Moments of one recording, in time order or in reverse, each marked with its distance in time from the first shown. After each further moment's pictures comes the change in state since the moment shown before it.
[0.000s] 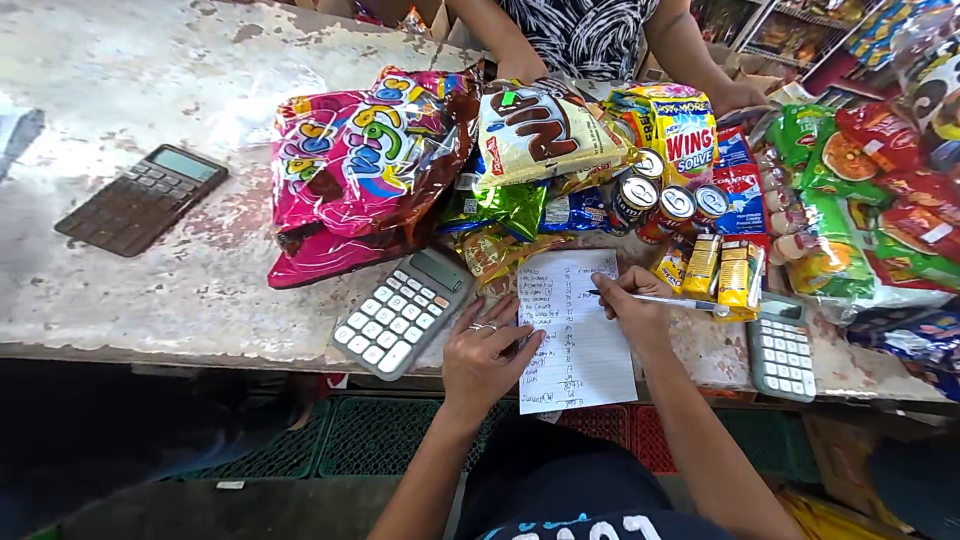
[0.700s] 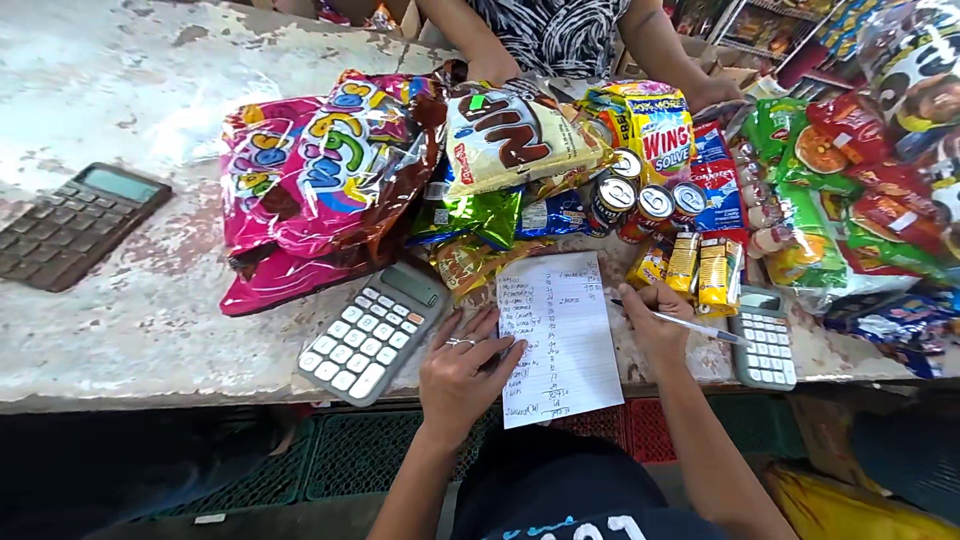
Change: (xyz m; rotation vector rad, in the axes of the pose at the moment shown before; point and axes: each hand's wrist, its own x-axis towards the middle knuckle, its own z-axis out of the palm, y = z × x) left_hand 0.004 0.001 -0.001 -0.012 -0.006 0.030; right_hand -0.004 0.016 -0.048 -0.111 0.188 -0.127
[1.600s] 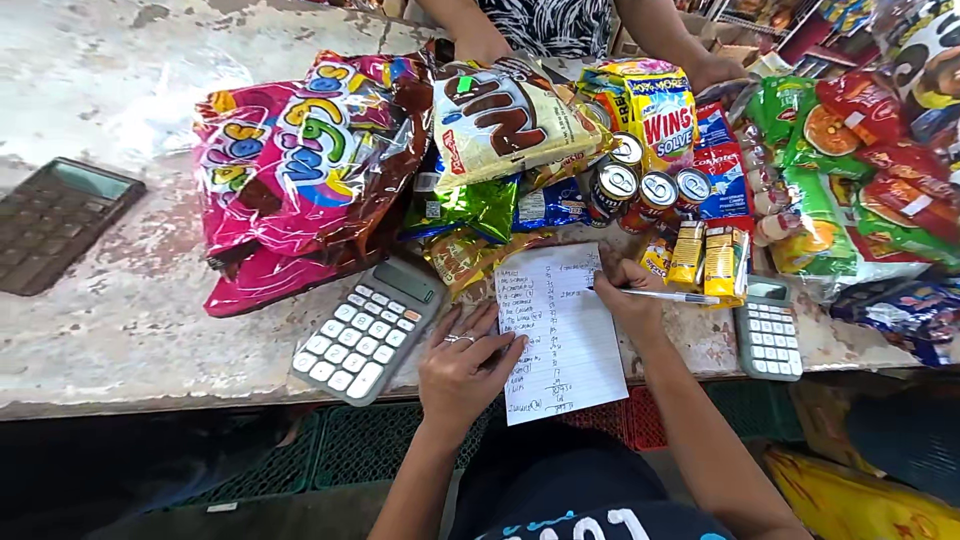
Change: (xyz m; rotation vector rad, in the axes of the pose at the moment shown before) left_hand -0.003 -0.003 -0.001 0.016 -0.013 0.000; right_hand 0.002 0.007 0.035 -0.057 -0.130 -0.078
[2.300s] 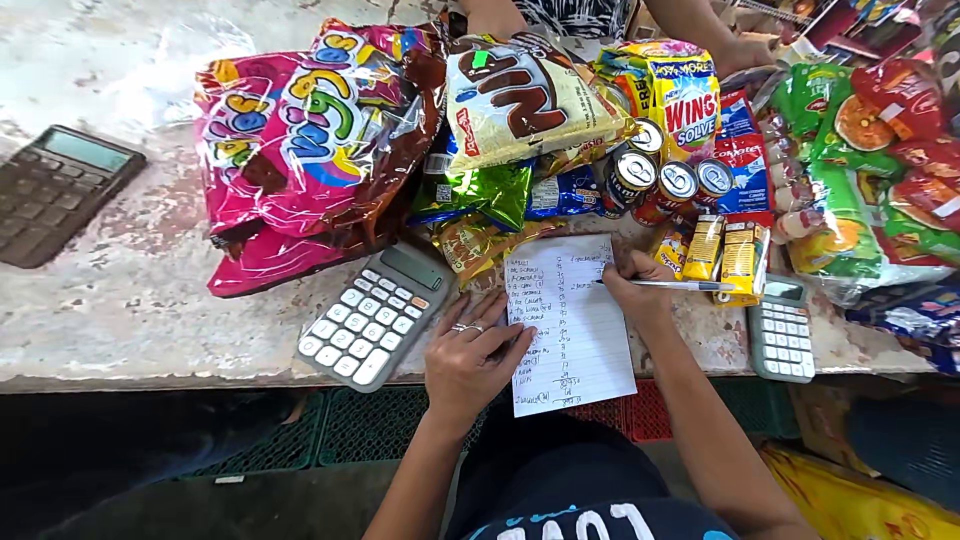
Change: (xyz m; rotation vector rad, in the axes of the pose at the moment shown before) left_hand -0.005 -0.004 0.001 0.003 0.003 -0.021; right_hand 0.004 0.004 0.004 -0.007 -0.037 -0.033
